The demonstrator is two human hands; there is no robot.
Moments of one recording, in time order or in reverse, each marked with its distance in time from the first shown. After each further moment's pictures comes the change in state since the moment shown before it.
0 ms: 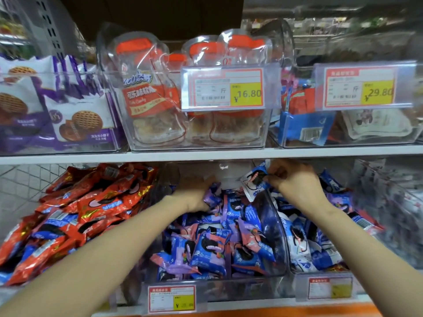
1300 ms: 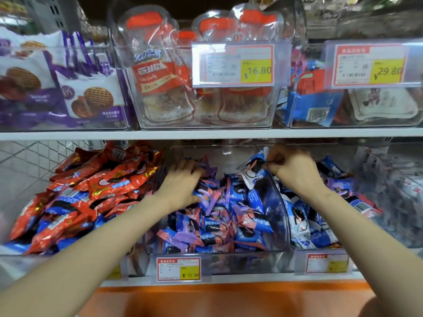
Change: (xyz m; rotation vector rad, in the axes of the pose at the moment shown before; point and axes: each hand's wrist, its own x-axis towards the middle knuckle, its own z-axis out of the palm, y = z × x) left_hand -0.060 -0.005 -0.010 0.227 0.127 -0.014; right_hand -0.007 -0.010 0.004 -0.020 -0.054 0.003
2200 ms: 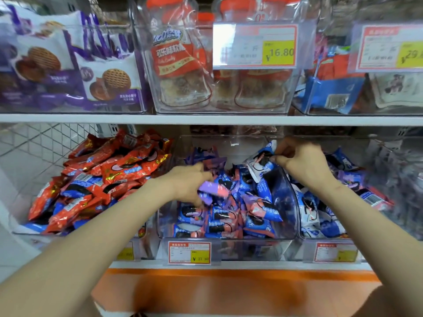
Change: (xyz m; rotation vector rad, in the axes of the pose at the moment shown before) left_hand -0.016 -0.006 -0.015 -0.098 -0.341 0.118; right_hand -0.003 -0.001 0.005 0.054 -0.033 0.008
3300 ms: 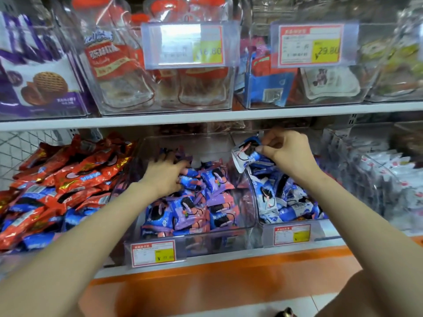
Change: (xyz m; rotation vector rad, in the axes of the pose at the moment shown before) left_hand 0.035 0.016 0.011 0.075 0.240 -0.161; right_hand -0.019 0.023 -0.044 0.121 0.104 0.043
